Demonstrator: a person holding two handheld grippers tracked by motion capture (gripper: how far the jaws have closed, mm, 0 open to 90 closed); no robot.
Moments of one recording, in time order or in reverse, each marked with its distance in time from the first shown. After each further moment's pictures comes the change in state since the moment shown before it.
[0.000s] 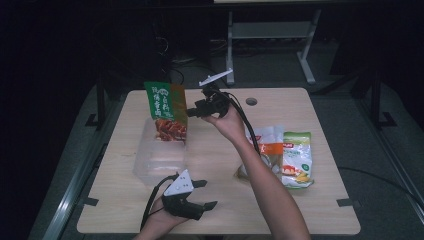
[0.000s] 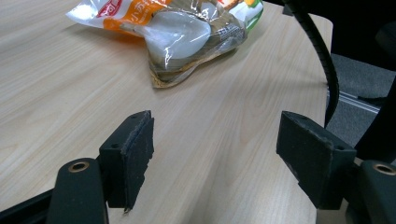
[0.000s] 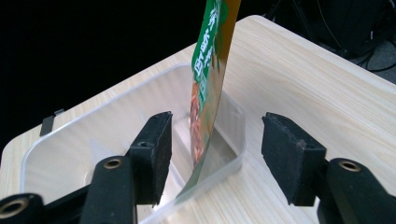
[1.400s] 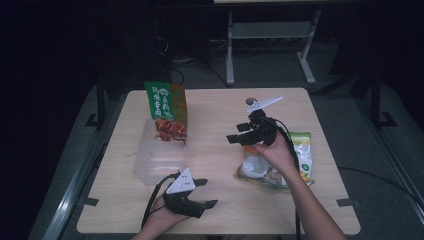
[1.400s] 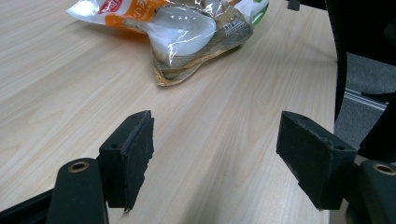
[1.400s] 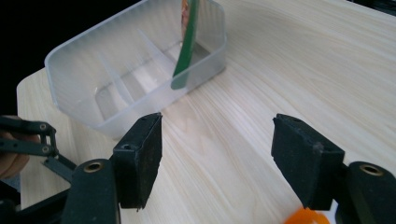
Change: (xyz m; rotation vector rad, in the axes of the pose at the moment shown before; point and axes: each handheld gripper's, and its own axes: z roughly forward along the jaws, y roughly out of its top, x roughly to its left) left arm 0.005 0.000 0.005 0.015 0.002 0.012; right arm -0.004 -0.105 -0.098 0.043 -0.043 0.061
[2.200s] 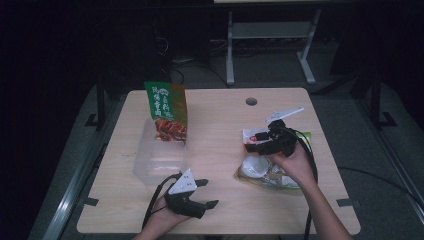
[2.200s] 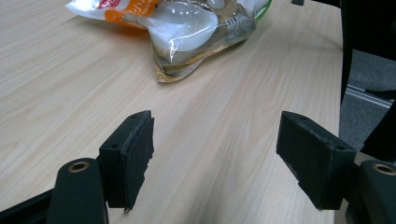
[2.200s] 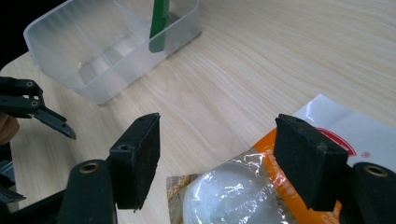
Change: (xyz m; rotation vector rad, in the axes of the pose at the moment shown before) left arm -0.001 -0.001 0.004 0.014 0.016 0.007; right arm -0.012 -0.039 -0.029 0.025 -0.056 0.062
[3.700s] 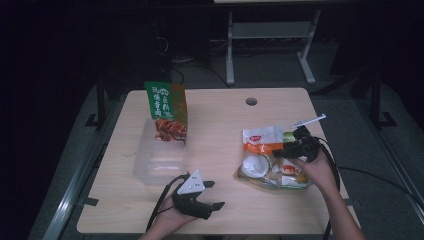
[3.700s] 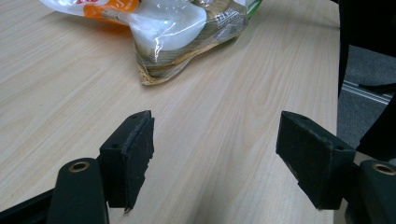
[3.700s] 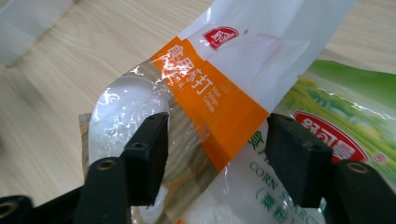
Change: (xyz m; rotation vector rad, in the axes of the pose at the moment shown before) left arm -0.006 0.003 0.016 0.014 -0.030 -0.002; right arm -0.061 -0.053 -0.018 0.124 -0.133 0.163
